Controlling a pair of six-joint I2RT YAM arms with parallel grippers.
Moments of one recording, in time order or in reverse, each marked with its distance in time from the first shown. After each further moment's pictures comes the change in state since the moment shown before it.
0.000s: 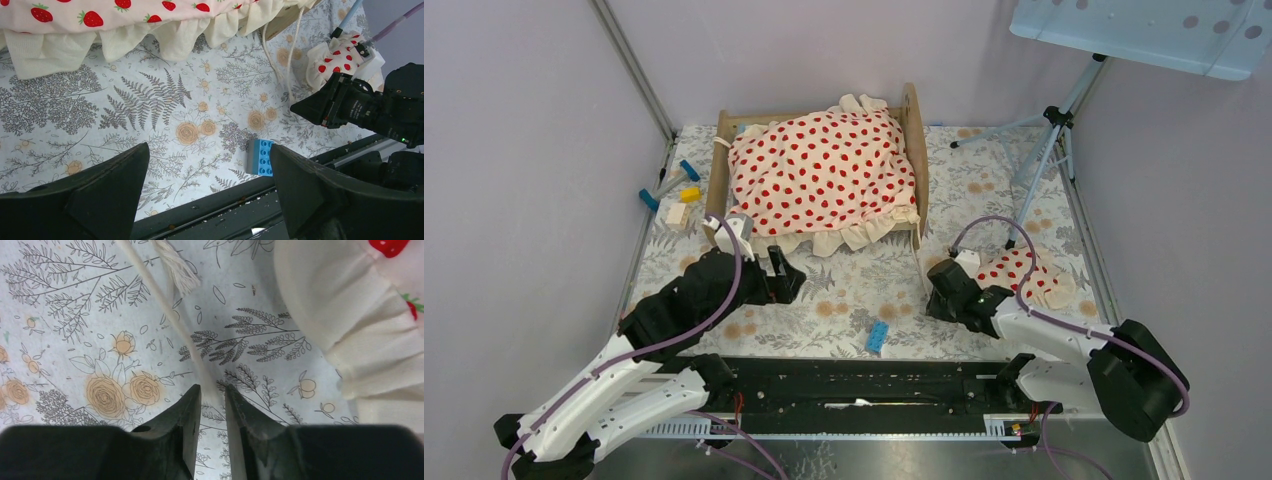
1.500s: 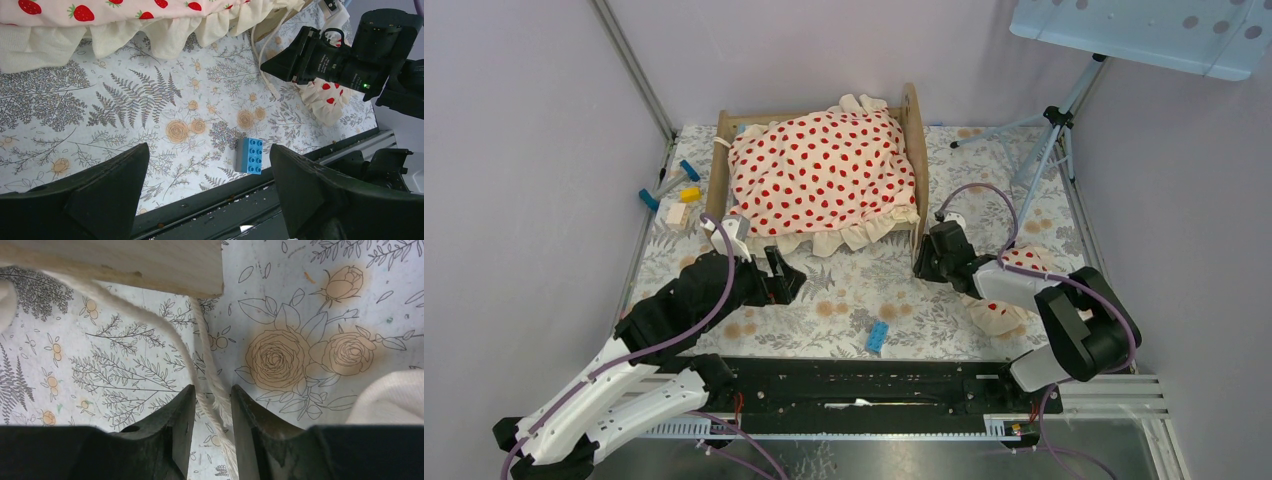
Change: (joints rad) left arm 0.000 -0.021 -0.004 -0.001 0.023 -0.042; right arm -0.217 0.322 0.166 0.314 -0.185 -0.289
